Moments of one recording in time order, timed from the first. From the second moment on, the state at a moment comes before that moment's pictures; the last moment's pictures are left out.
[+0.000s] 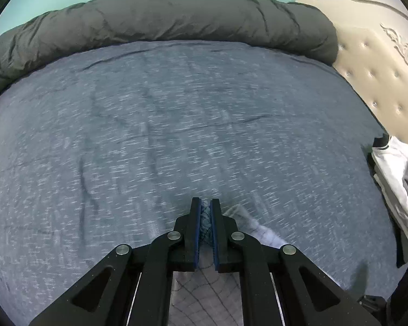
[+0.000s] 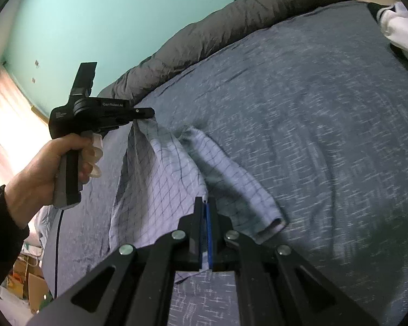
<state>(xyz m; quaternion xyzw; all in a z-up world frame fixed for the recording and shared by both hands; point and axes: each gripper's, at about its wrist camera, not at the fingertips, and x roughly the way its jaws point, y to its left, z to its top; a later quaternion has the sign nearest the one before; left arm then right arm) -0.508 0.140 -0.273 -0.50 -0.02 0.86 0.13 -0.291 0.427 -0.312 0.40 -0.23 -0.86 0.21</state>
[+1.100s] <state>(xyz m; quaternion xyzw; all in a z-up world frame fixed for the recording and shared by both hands) -0.461 0.040 -0.298 -0.52 -0.09 0.84 0.12 -0.293 0.450 -0.339 0.44 -0.26 -0.84 0.19</state>
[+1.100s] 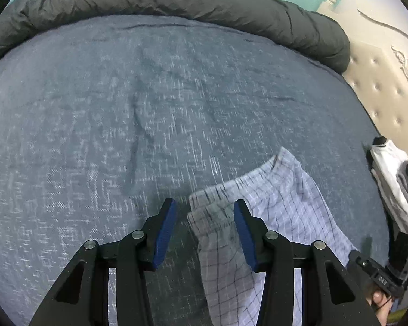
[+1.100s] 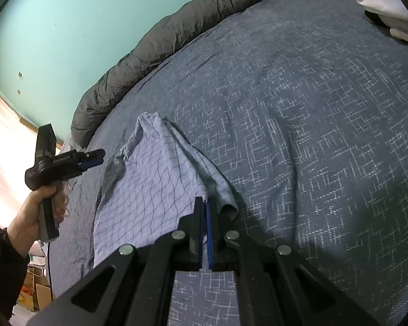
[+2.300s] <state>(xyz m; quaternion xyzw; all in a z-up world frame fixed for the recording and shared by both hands) -0.465 0.034 -0.317 -0.53 -0.13 0.83 0.12 -0.295 0.452 -0.341 0.44 -0.26 -0.84 0.18</state>
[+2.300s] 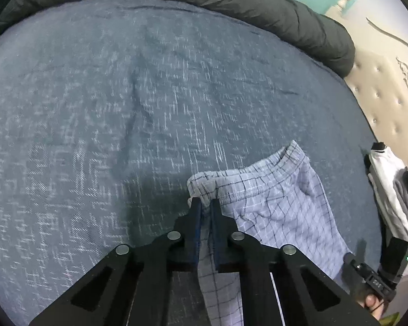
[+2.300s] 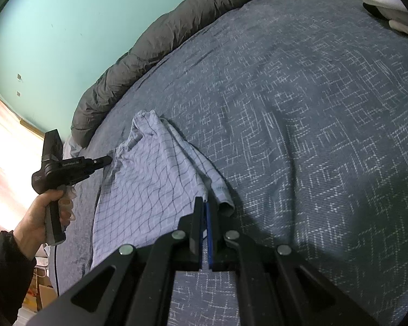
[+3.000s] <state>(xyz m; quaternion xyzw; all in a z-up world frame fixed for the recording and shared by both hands) -0.460 0.018 -0.320 -0.52 -0.17 0.83 0.11 -0.287 0.475 -0.333 0.43 -0.30 -0.84 0.15</state>
